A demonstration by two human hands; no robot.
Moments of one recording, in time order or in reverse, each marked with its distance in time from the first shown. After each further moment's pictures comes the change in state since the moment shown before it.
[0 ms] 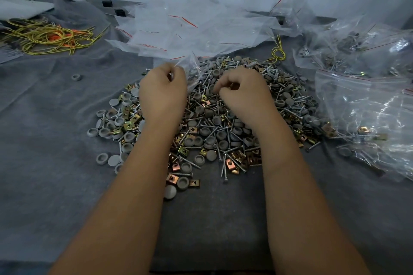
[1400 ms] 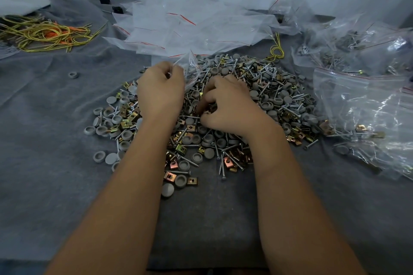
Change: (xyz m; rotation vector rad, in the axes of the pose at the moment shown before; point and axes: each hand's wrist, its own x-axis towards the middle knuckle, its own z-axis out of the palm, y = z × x) left_hand 0.002 -0.002 0.002 -0.021 -0.015 -0.050; right_hand -0.004 -0.001 0.012 -0.455 -0.314 -0.214
